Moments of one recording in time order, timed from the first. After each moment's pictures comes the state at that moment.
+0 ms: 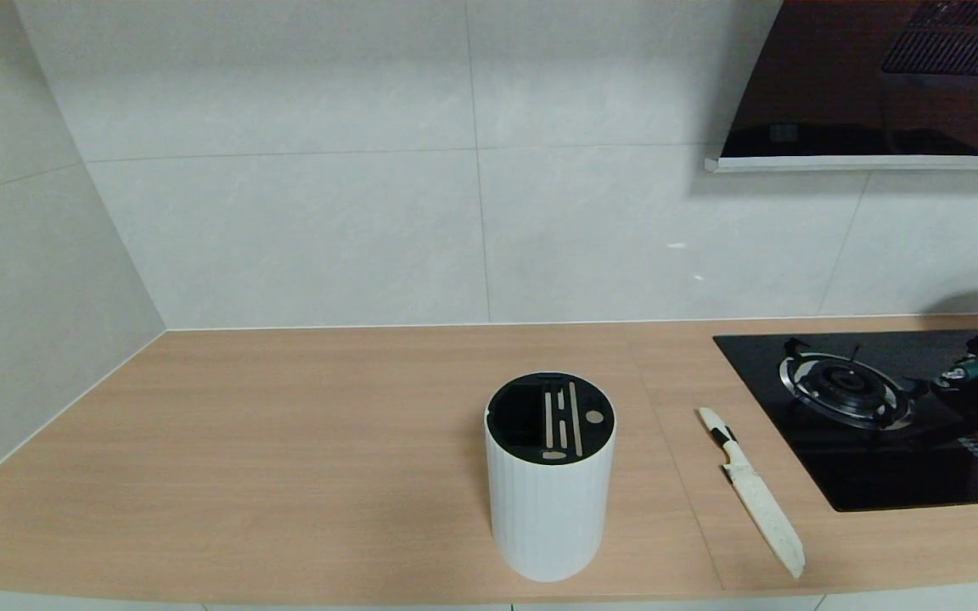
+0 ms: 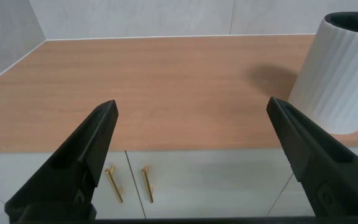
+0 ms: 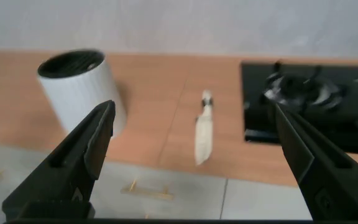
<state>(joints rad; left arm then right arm) 0.00 0.00 0.00 0.00 -0.01 0.00 0.06 0.34 -0.28 0.01 0.16 0.05</state>
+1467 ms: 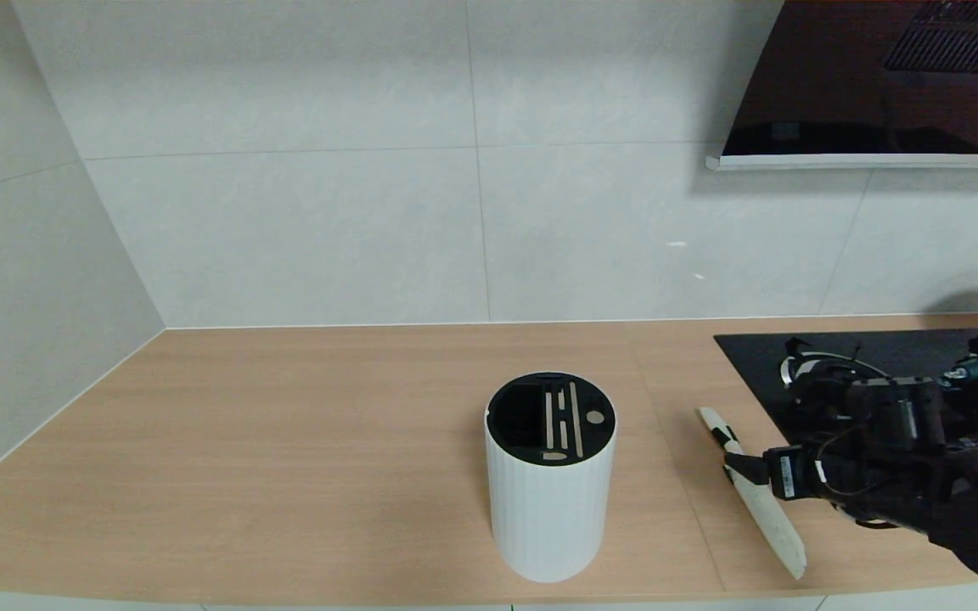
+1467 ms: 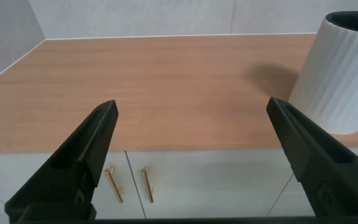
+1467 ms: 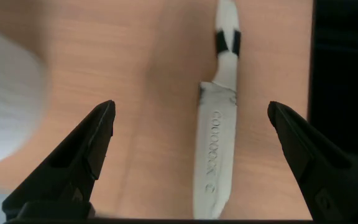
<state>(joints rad) 0.00 0.00 0.00 0.00 -0.01 0.00 0.17 1.98 -0.48 -0.92 0.03 0.03</state>
